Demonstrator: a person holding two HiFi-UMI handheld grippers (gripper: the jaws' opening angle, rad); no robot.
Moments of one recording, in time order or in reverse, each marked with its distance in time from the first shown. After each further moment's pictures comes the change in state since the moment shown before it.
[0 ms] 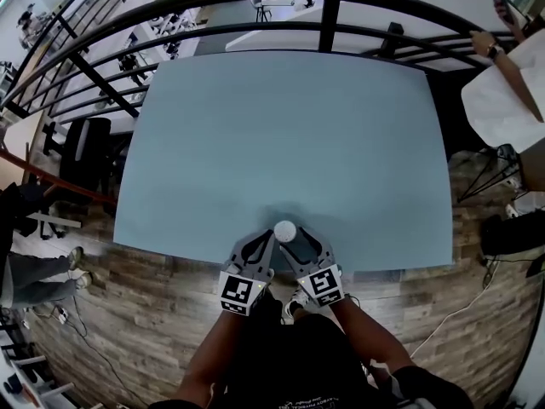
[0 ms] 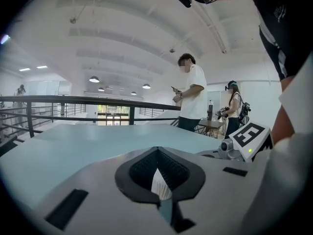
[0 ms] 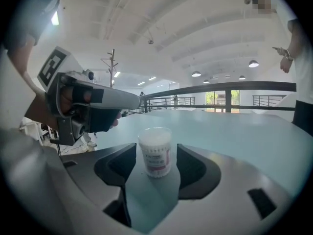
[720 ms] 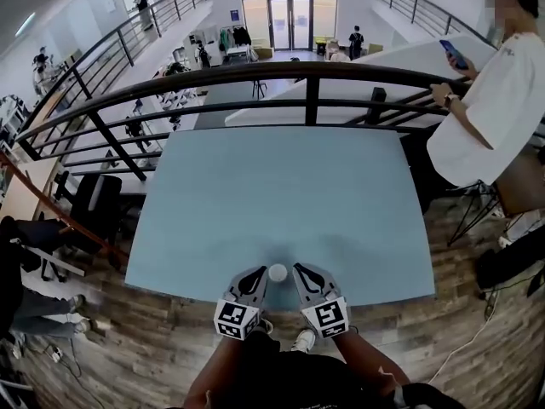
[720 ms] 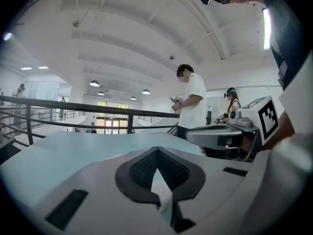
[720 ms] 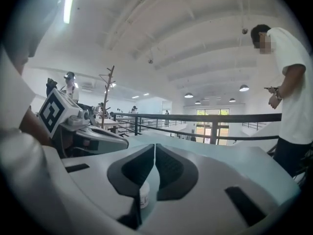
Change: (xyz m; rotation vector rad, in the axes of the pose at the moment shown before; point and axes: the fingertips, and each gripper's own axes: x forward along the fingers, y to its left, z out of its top) left arm -0.040 -0.013 0.049 -0.016 -0.067 -0.010; right arm -0.085 0.002 0.128 -0.085 -0.223 -0.136
